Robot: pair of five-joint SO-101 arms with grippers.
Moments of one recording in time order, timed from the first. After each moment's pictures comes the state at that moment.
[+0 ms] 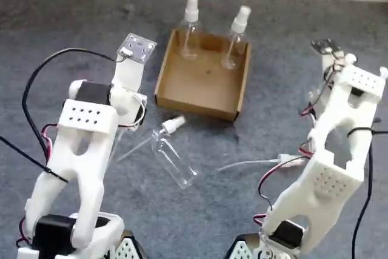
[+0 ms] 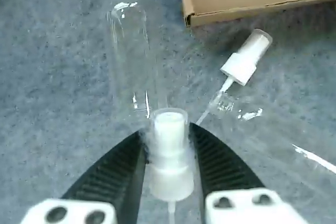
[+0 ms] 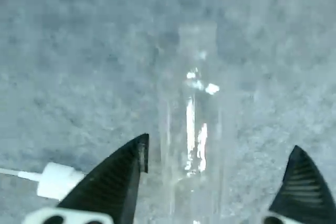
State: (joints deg) left arm 2.2 -21.0 25.0 74.9 -6.9; right arm 22.3 28.7 -24.0 84.3 45.4
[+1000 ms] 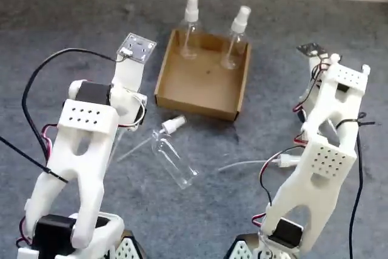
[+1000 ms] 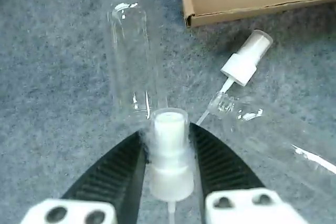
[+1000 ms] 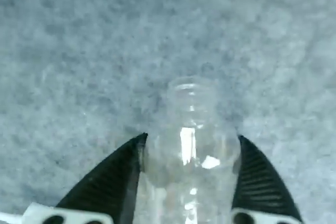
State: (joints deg) left arm 2.2 -21.0 25.0 74.9 -6.9; right arm 20.7 45.5 -37.2 85.2 45.4
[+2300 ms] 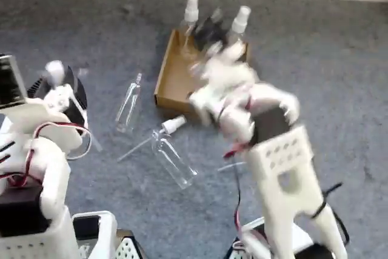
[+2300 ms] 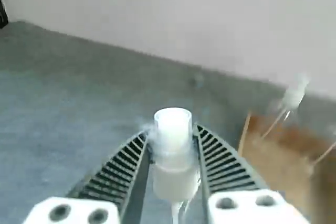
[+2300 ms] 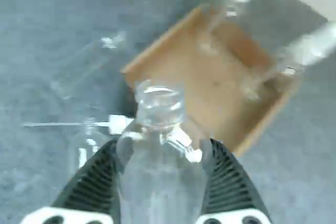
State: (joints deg) left arm -13.3 -64.9 25.0 65.6 15.7; right arm -29.6 -34.6 17.4 67.3 14.7
